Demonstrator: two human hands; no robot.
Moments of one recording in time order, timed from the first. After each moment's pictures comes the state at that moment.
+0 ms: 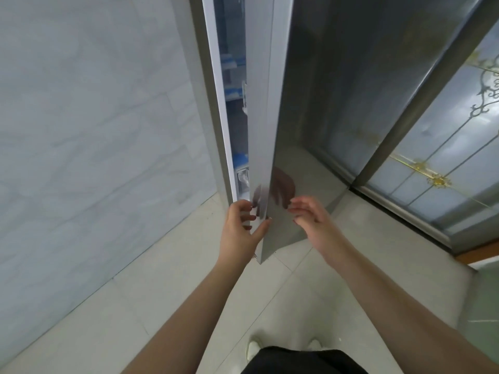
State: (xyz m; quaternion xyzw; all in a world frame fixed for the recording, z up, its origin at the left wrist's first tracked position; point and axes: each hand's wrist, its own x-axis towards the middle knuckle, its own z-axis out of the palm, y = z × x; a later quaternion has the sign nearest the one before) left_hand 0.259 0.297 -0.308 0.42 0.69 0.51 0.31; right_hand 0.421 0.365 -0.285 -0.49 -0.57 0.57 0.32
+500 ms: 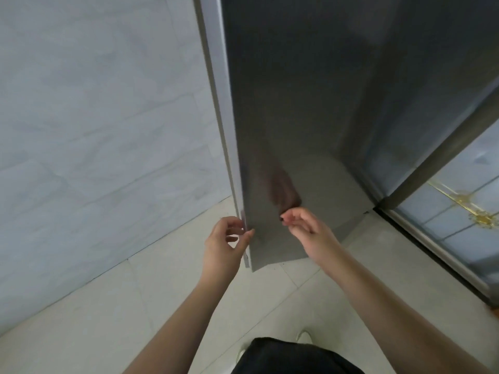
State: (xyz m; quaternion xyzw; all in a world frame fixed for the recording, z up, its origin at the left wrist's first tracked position) left_hand 0.269 0.307 -0.304 0.35 0.77 0.49 0.21; right_hand 0.432 0.425 -0.290 -0.41 -0.66 0.58 0.22
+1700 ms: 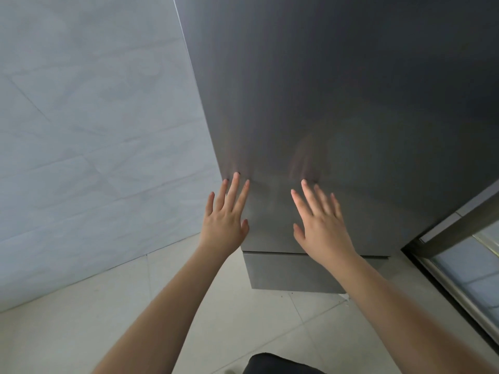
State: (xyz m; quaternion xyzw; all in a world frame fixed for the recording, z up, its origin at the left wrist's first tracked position) left_hand 0.244 0.395 -0.280 0.51 0.85 0.05 -0.10; right_hand 0.425 0.531 -0.274 -0.30 -0.95 0.01 0.10
